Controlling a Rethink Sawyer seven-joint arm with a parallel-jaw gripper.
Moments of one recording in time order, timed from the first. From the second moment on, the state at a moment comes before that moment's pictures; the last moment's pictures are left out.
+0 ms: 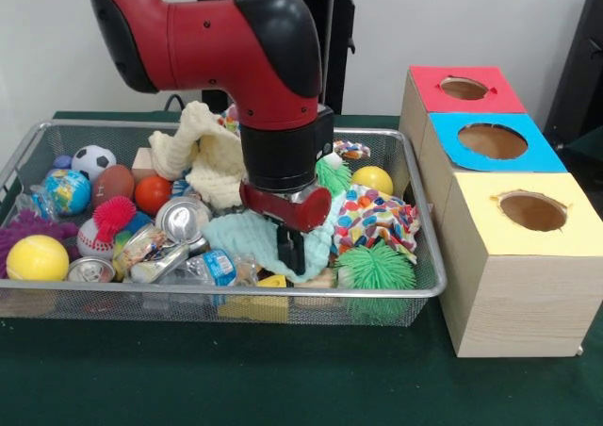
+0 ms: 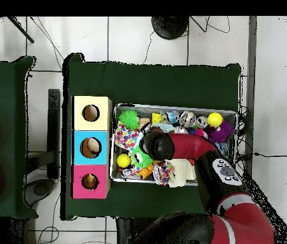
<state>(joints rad) -0.48 -0.39 0.24 1.58 -0.40 0.27 2.50</state>
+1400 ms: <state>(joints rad) -0.27 -0.35 0.04 1.45 -0.42 0.32 2.50</state>
